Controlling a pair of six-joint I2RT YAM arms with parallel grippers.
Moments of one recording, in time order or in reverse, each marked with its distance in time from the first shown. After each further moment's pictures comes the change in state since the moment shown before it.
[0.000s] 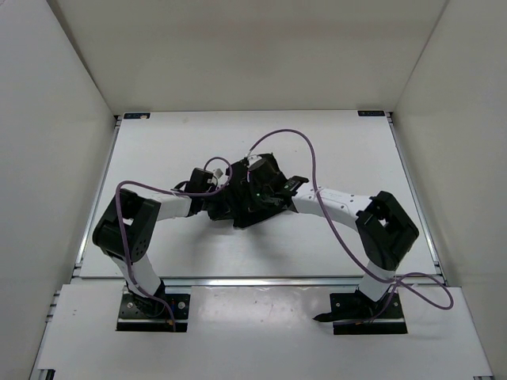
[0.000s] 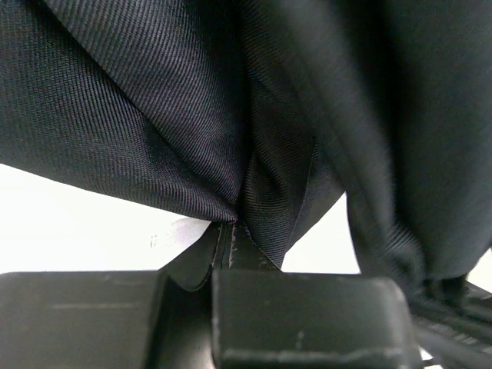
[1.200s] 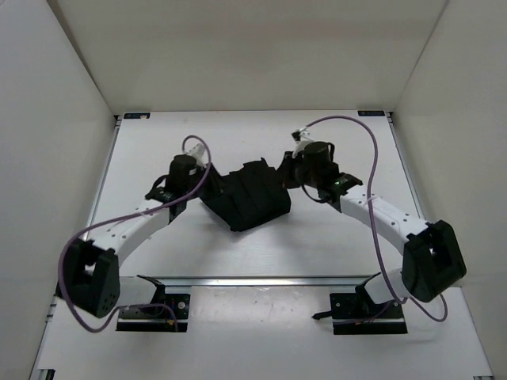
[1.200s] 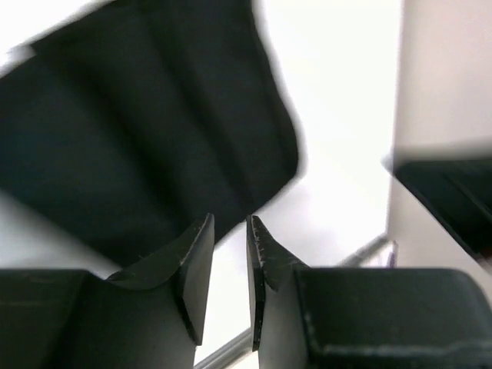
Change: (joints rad) left arm 0.049 -0.478 -0.032 -0.100 -0.121 -0.109; right arm -0.206 -0.351 -0.198 0.196 -0.129 0.019
